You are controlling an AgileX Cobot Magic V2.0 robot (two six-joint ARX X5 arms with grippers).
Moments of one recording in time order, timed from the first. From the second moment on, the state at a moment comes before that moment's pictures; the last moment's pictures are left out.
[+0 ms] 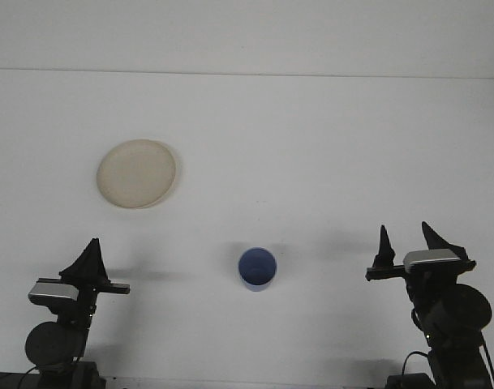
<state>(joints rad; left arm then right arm) -0.01 0.01 0.03 0.25 0.03 -0.04 0.09 0.48 0.53 -0.20 -0.02 -0.01</state>
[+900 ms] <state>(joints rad) -0.01 0.01 0.03 0.25 0.03 -0.06 0.09 0.50 0.53 -0.17 -0.02 -0.01</state>
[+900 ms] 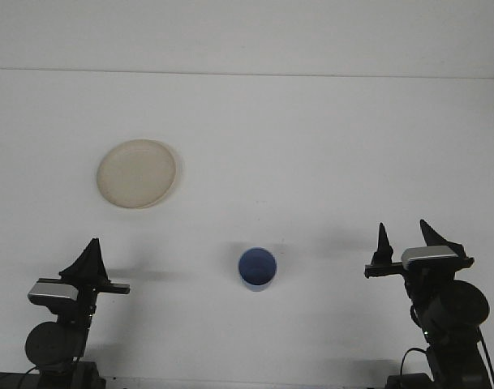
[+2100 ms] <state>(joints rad) -0.01 0.79 1.14 -0.91 0.03 -0.09 0.09 0.50 0.53 -0.17 -0.02 -0.01</state>
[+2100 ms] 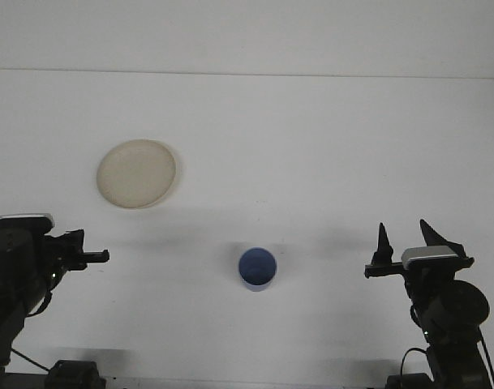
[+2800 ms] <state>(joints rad) -0.03 0.88 1.17 -0.94 0.03 -0.08 0.09 0.50 0.53 -0.17 -0.02 -0.01</state>
